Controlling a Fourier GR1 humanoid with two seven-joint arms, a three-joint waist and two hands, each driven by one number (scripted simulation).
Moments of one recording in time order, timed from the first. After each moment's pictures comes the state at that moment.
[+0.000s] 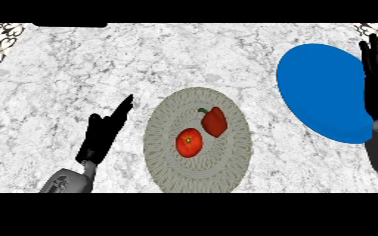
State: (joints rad) left arm -0.13 0.31 -0.33 -1.34 0.19 0.07 0.15; right arm -0.29 -0.50 -0.04 -1.41 -0.49 -0.26 -0.18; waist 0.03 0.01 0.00
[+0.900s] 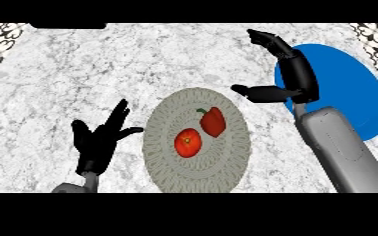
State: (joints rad) left arm -0.03 0.21 -0.25 -1.43 0.27 0.15 0.15; right arm -0.55 -0.34 0.26 -1.25 -0.16 -0.18 -0.30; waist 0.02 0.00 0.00
